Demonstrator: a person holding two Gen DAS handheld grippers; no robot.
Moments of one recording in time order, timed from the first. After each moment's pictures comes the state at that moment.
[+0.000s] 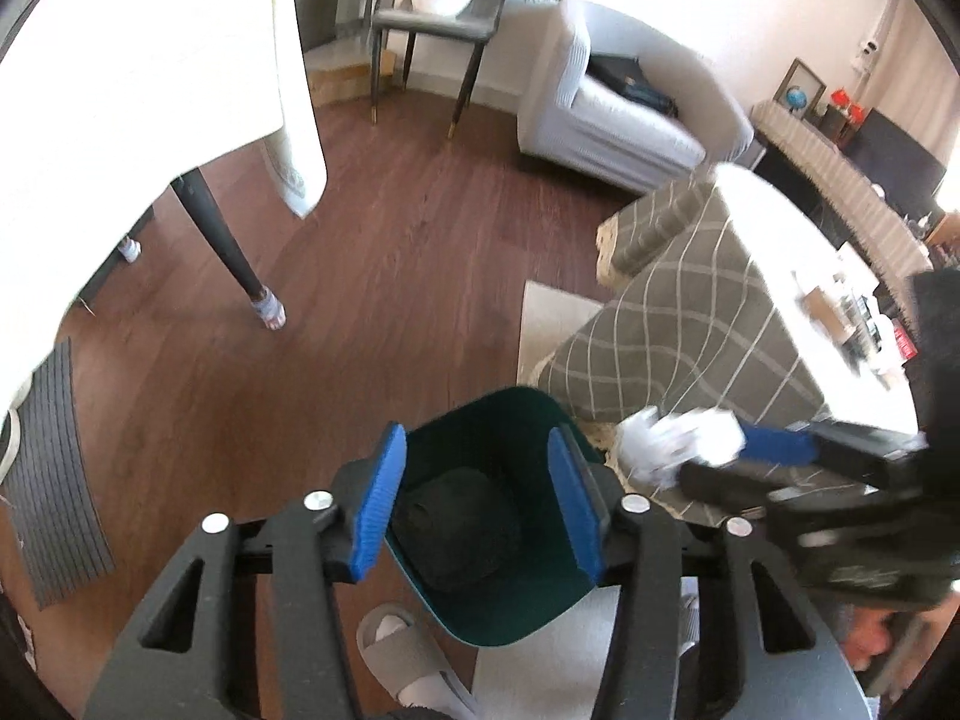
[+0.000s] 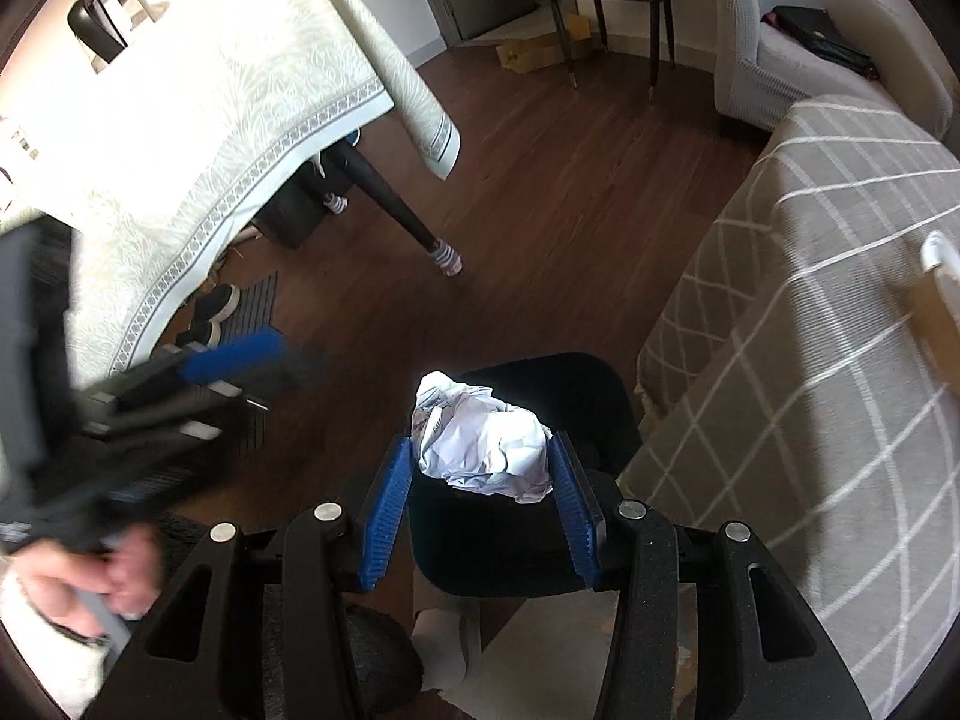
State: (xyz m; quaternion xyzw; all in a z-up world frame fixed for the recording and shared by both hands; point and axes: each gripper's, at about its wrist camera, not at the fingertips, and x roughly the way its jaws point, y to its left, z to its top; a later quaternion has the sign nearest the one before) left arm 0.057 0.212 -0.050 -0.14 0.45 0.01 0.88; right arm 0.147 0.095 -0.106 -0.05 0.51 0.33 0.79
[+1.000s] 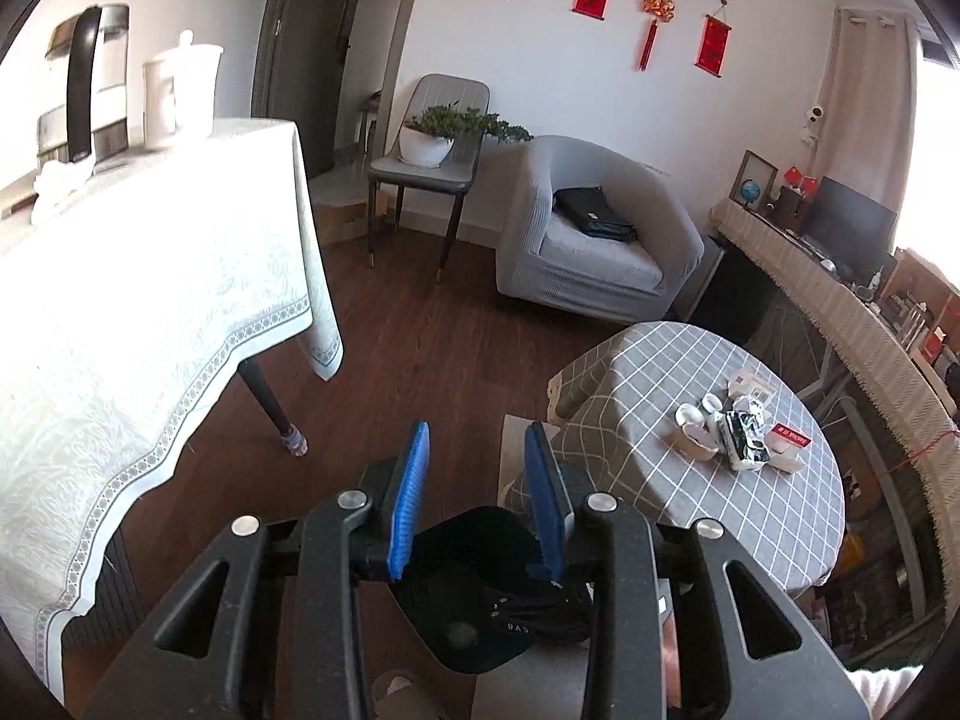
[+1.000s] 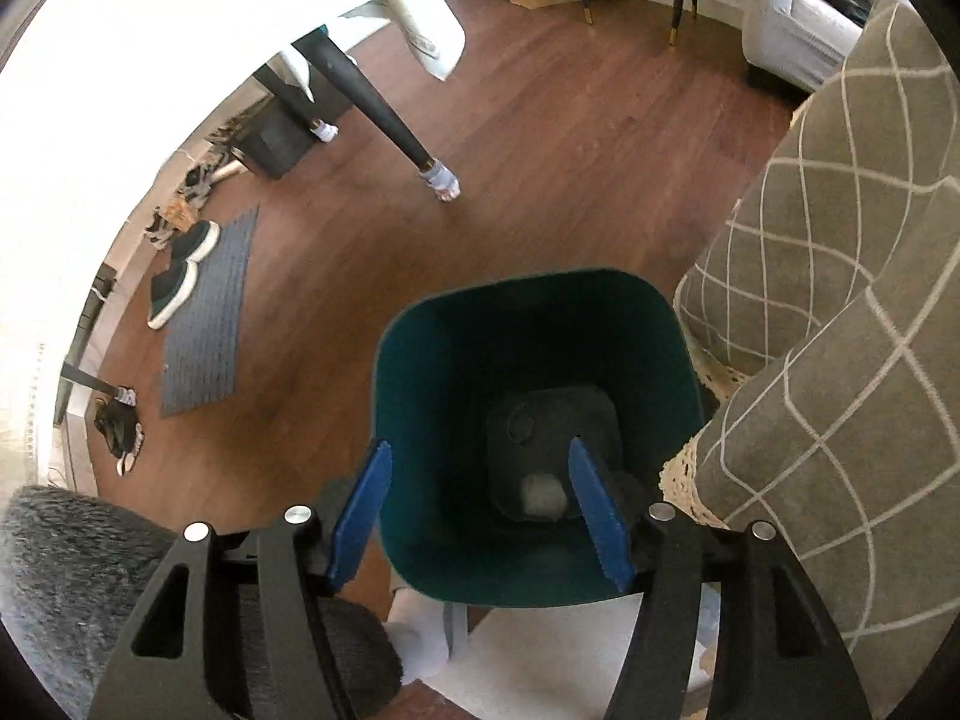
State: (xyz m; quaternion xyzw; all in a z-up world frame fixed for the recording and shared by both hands) left arm -0.010 0.200 0.118 -0.12 0.32 0.02 0.94; right arm 0.144 0.123 -0.187 -0.08 0.55 0.33 0.76
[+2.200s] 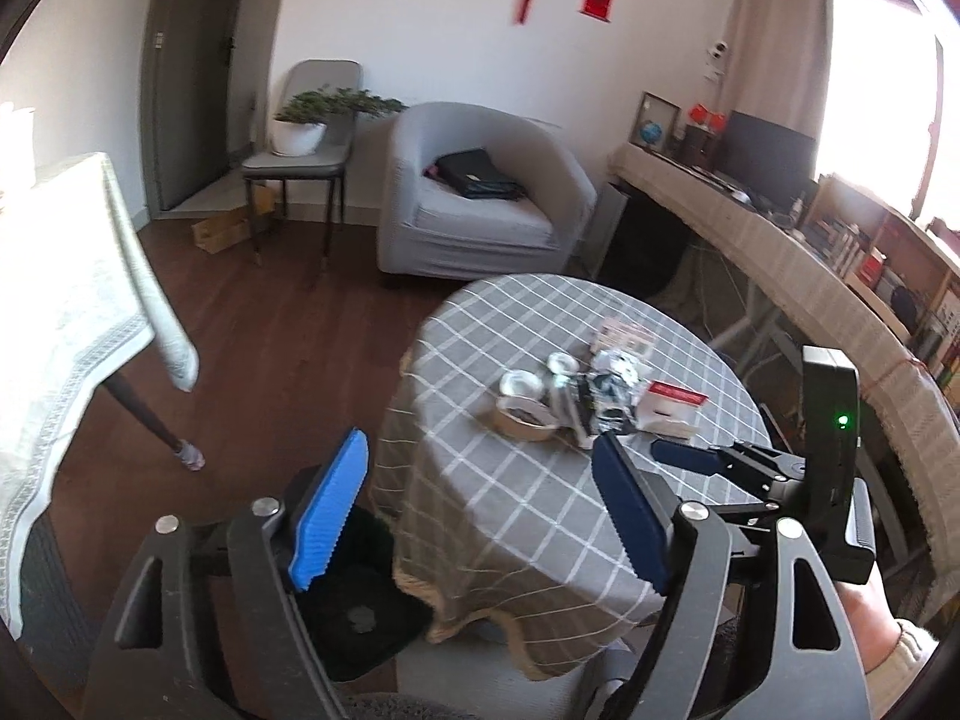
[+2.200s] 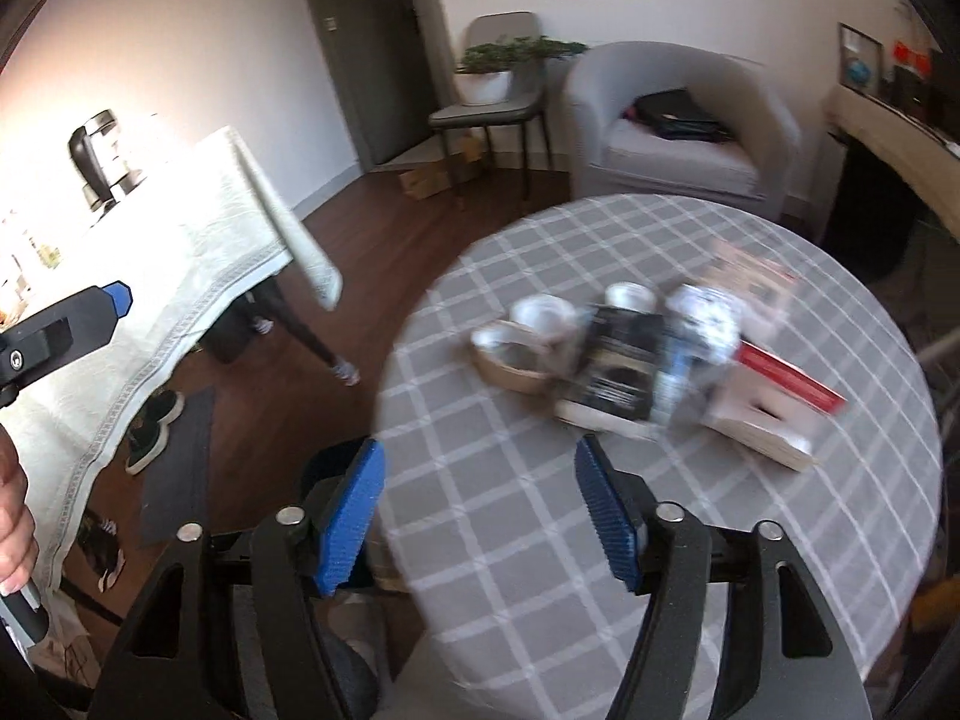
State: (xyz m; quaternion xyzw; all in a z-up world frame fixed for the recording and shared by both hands) left arm 0.040 0.035 0.103 -0.08 0.34 -0.10 0.93; right arm 0.116 -0.124 -0.011 -0.01 0.39 0.24 0.89
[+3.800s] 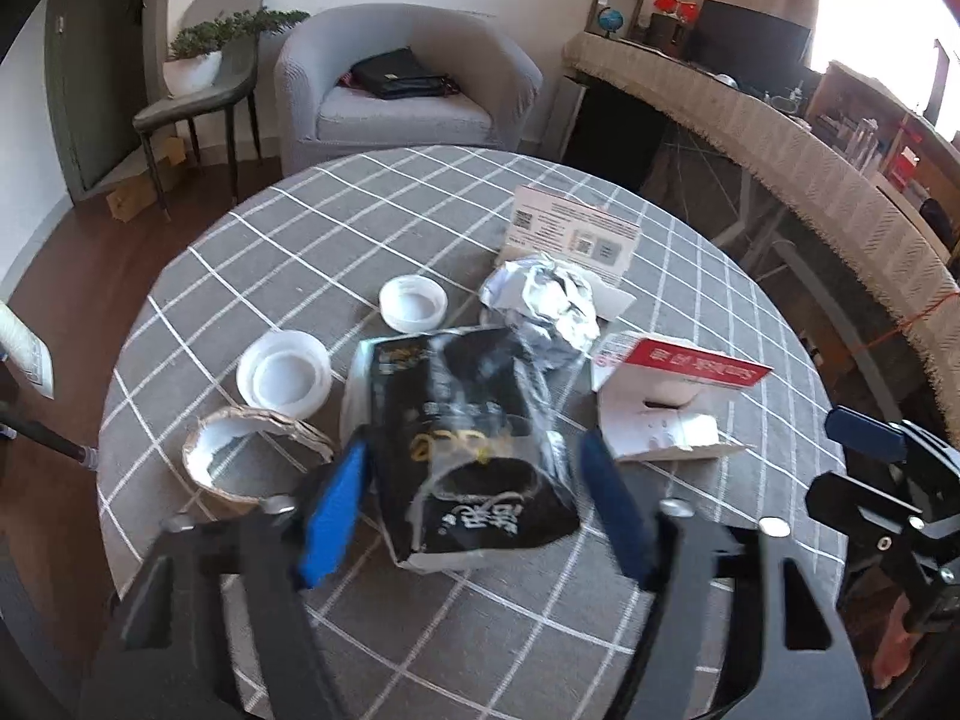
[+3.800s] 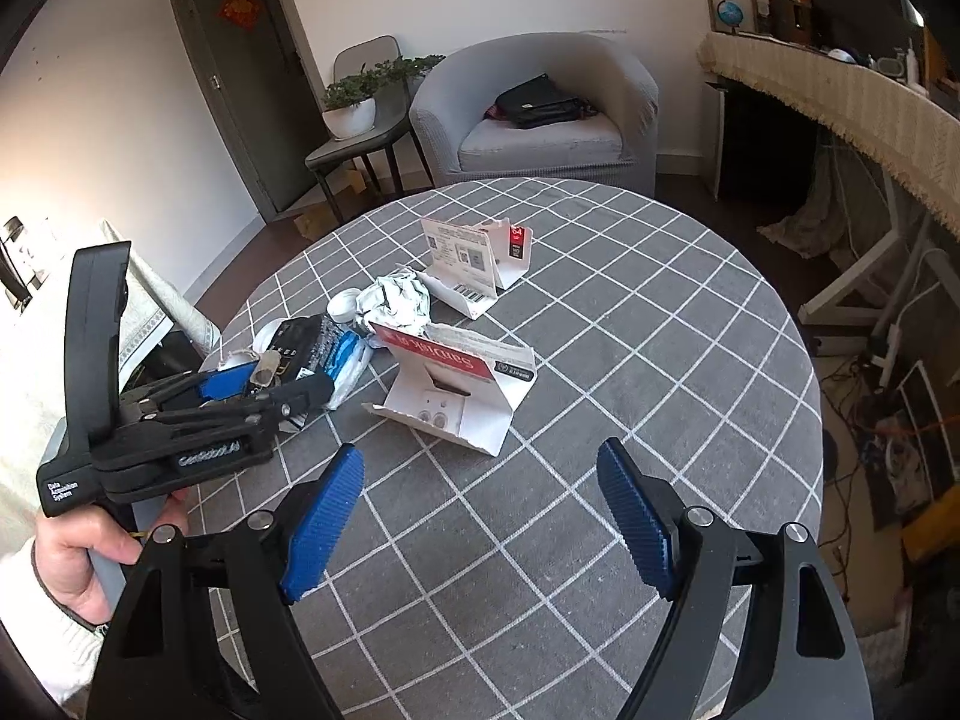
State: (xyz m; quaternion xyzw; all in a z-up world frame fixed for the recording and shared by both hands) left arm 0.196 -0.124 -0.027 -0.03 0.43 -0.14 0.89; right arm 0.154 -0.283 -0.042 0.06 0.39 0.15 0.91
